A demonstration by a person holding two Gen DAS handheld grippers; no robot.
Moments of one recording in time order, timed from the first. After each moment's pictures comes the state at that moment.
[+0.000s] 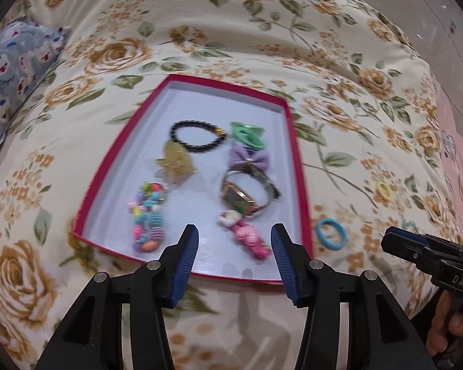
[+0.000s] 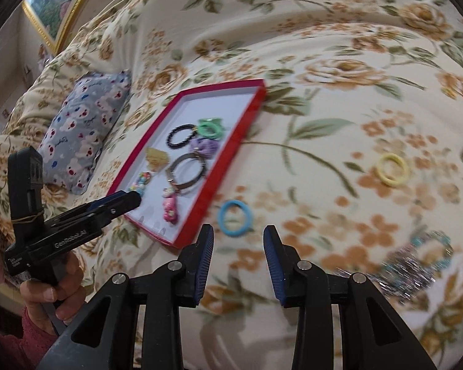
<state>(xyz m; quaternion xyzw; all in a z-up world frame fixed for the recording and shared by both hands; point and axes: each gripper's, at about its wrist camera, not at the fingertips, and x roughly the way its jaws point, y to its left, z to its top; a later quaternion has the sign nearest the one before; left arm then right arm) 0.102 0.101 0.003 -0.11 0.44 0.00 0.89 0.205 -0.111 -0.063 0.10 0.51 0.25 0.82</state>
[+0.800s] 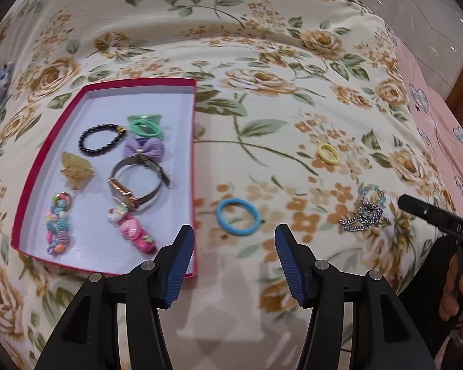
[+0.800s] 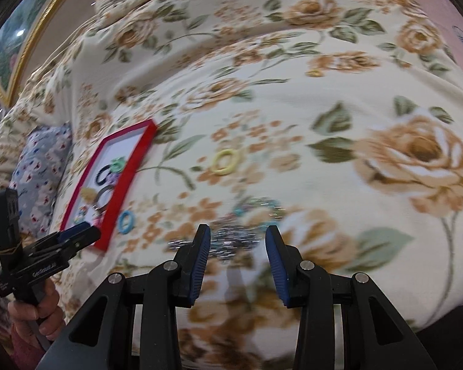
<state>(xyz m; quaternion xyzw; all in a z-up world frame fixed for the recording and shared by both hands) 0.119 0.013 -0.001 -0.04 0.46 -0.08 0.88 0.176 -0.253 -0.062 0.15 0.48 0.10 0.86</state>
